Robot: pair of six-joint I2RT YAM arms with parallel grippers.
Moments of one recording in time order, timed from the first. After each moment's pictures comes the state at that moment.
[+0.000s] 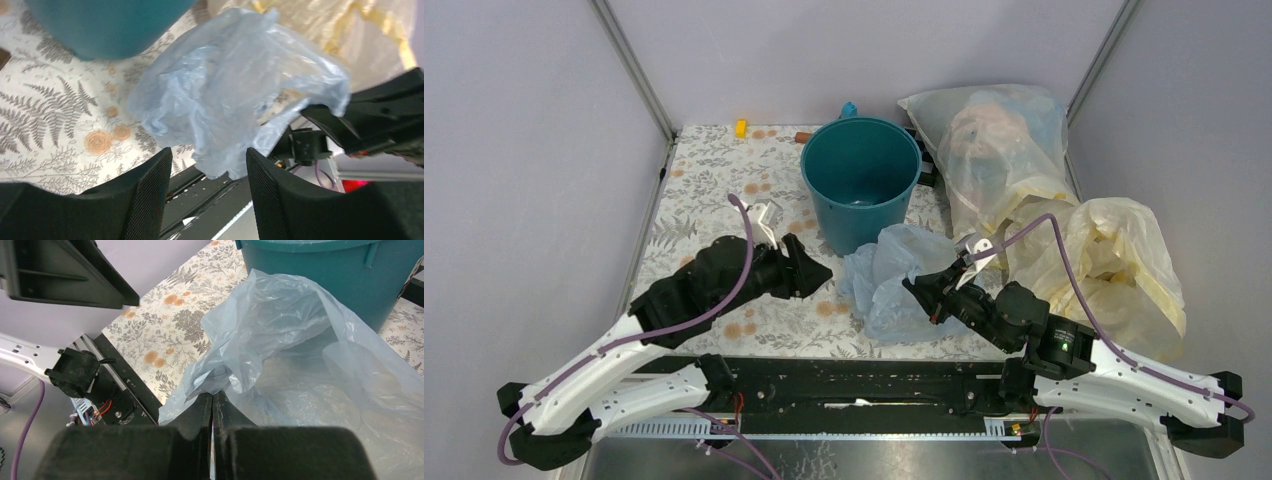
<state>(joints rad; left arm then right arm) -0.94 0.76 1.02 -0.64 -0.10 -0.75 1.19 0.56 0.64 -0.19 0.36 0.34</state>
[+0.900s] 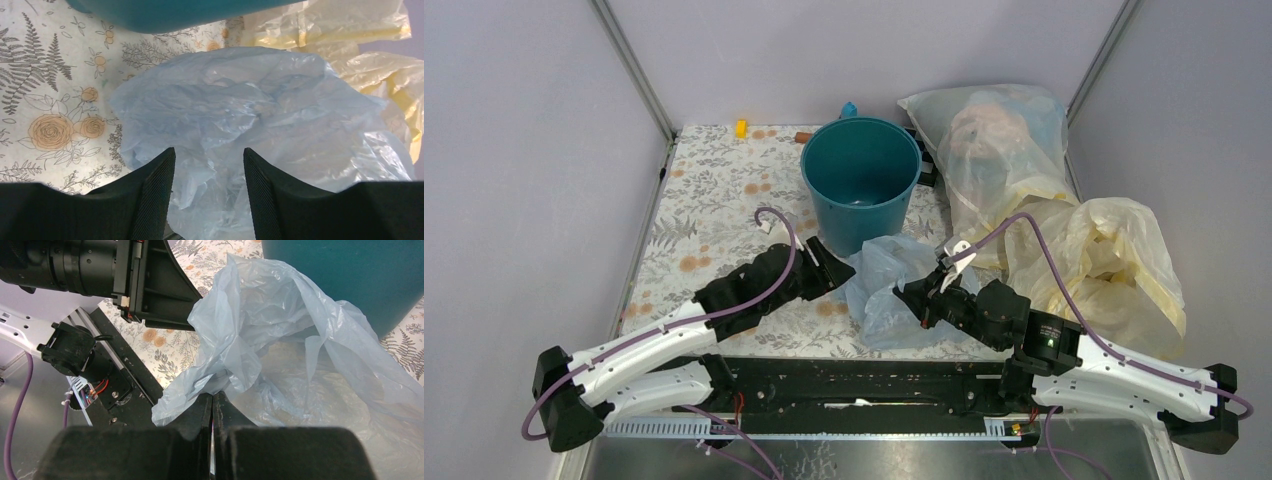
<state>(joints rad) -0.94 0.93 0.74 -0.31 -0.20 -1.14 1.19 0.62 0.63 -0.20 0.30 0.34</state>
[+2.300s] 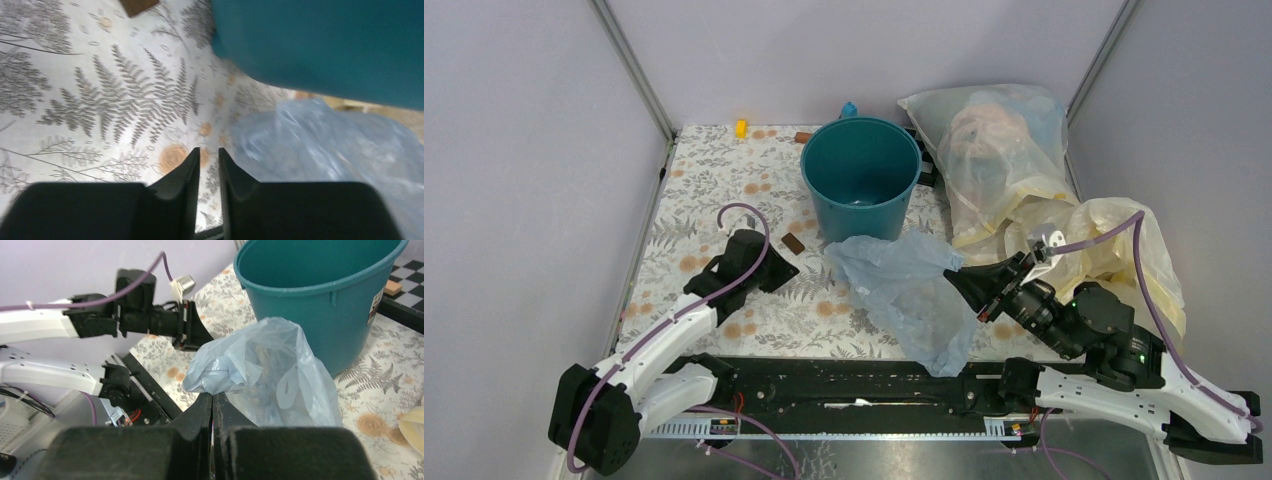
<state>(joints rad) -0.46 0.95 0.57 -0.31 0.03 -0.96 1.19 0.44 0.89 -0.45 0.35 0.37</state>
